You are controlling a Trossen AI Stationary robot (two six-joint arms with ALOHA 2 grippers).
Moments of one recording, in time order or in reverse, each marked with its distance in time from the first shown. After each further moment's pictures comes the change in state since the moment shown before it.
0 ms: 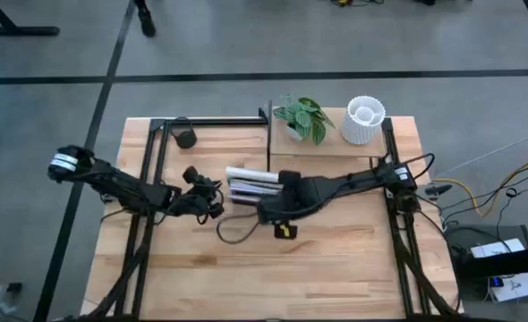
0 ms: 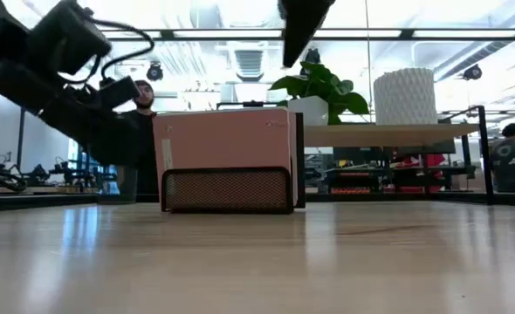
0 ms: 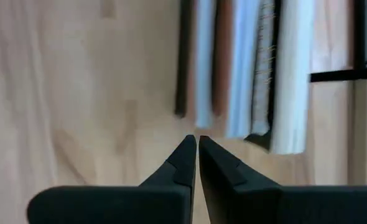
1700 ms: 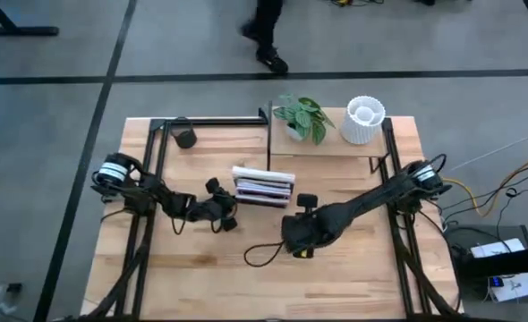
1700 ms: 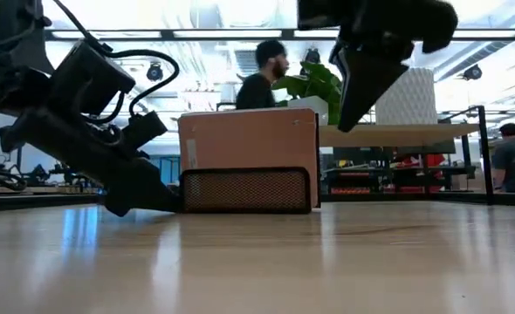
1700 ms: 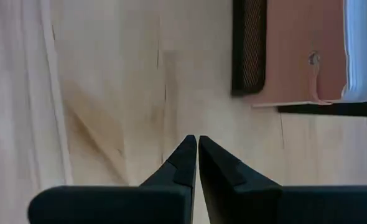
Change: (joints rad) left arm -0.002 0.471 0.018 0.582 0.224 0.135; right arm 0.099 -0.224 -0.695 0.550 0.043 0.131
